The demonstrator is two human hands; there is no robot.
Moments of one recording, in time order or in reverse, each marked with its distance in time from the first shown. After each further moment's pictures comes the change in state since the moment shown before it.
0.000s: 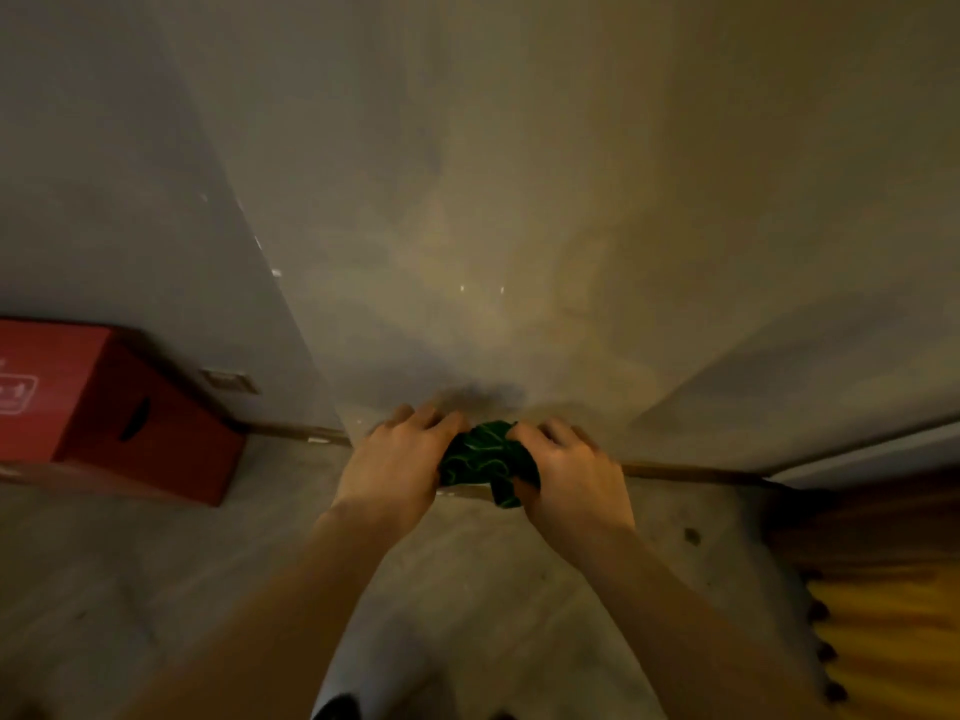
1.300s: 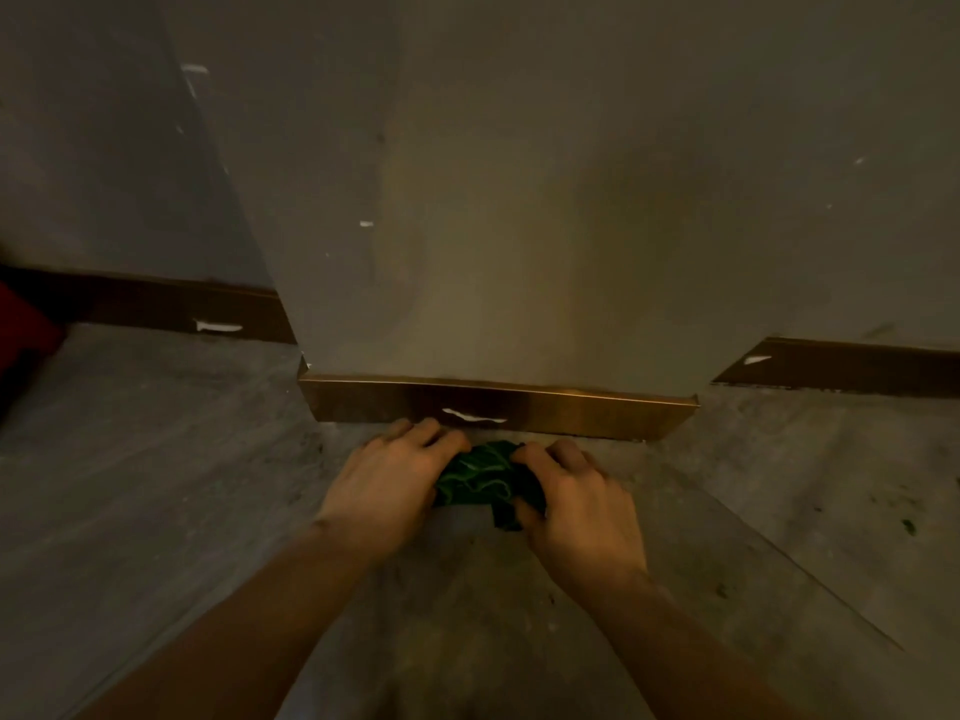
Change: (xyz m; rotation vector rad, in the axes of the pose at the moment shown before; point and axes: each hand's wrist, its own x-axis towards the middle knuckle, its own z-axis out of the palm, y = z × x) left_hand 0.013 -0.263 0.581 -0.017 -0.040 0.137; right_hand 0.038 0.116 0.626 0.037 0.031 0.092
